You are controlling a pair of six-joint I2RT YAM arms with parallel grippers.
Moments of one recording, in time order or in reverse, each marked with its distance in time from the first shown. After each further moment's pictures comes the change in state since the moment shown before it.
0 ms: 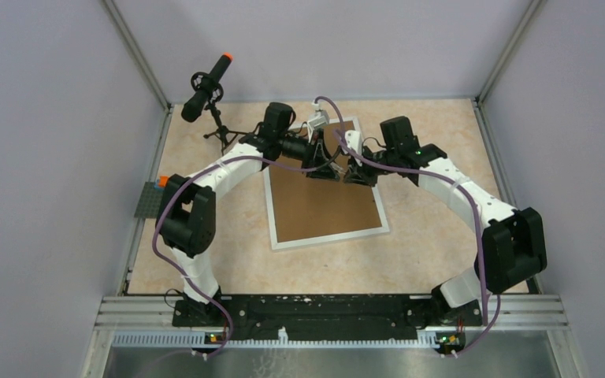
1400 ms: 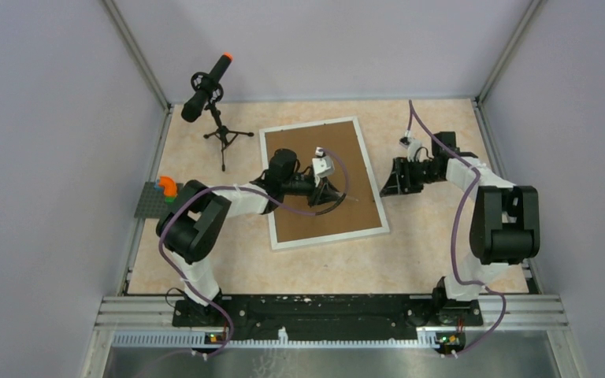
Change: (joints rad) left arm -0.095 -0.039 -0.499 0.610 -0.385 0.153; right arm -0.444 0.167 -0.153 -0.031 -0.092 0.561
